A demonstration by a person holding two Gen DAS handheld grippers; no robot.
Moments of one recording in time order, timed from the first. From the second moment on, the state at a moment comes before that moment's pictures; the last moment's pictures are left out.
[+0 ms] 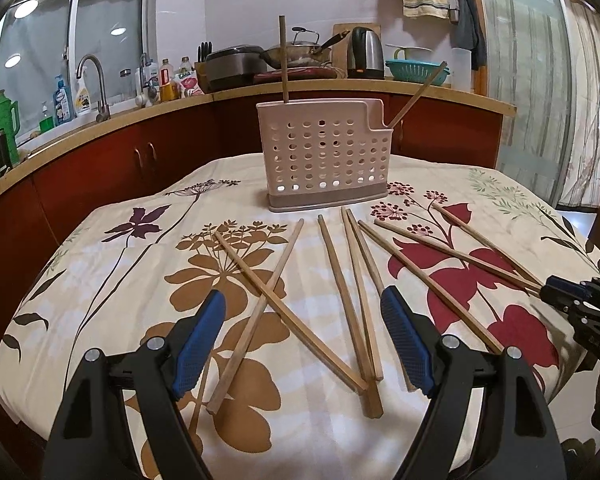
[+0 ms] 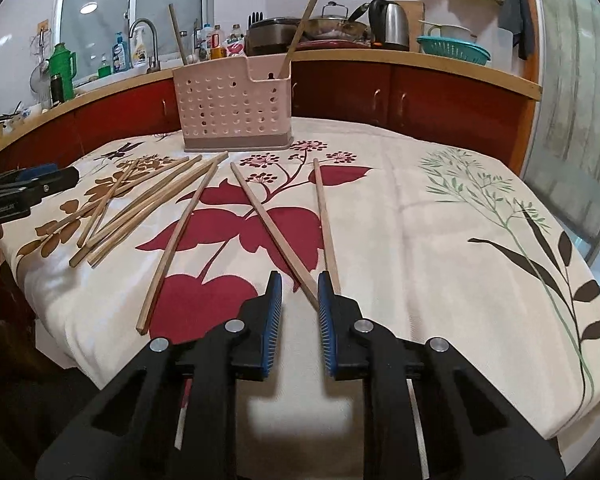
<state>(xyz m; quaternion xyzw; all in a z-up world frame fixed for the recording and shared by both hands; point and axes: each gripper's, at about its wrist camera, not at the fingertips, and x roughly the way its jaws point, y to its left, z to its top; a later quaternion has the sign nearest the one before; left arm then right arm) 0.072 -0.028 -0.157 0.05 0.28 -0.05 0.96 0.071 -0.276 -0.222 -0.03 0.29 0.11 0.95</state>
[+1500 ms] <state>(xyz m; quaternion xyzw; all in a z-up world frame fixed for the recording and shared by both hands) 0.083 -0.026 -0.201 0.06 0.39 -0.06 0.92 0.071 -0.256 -0.231 -0.04 0.31 0.13 0.94</state>
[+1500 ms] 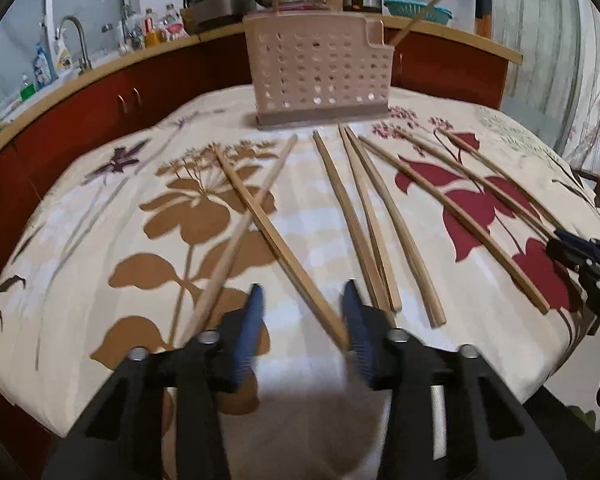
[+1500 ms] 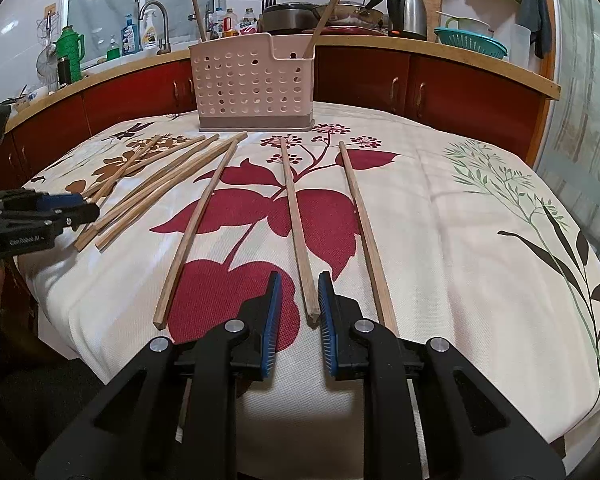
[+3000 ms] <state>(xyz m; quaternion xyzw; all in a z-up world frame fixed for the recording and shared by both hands) 0.047 -0.015 -0.126 0.07 0.26 -0.05 0.96 0.049 -0.257 -0.157 -0.03 0.23 0.11 0.97</state>
